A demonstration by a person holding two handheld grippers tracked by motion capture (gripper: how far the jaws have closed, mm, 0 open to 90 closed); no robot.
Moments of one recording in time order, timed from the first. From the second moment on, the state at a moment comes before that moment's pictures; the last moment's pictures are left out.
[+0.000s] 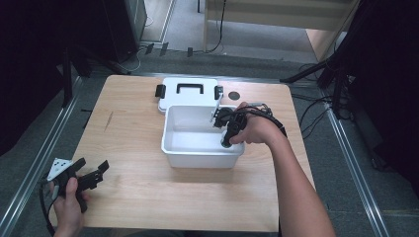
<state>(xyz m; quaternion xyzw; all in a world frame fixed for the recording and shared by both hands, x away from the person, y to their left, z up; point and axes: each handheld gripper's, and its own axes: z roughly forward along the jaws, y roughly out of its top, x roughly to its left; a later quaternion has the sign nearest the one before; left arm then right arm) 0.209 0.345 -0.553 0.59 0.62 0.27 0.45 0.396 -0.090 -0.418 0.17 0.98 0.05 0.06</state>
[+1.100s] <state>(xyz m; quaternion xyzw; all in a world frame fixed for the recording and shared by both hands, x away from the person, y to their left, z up) 0.209 0.345 -0.553 0.59 0.62 0.27 0.45 0.398 -0.075 -0.446 0.13 0.99 0.00 0.08</state>
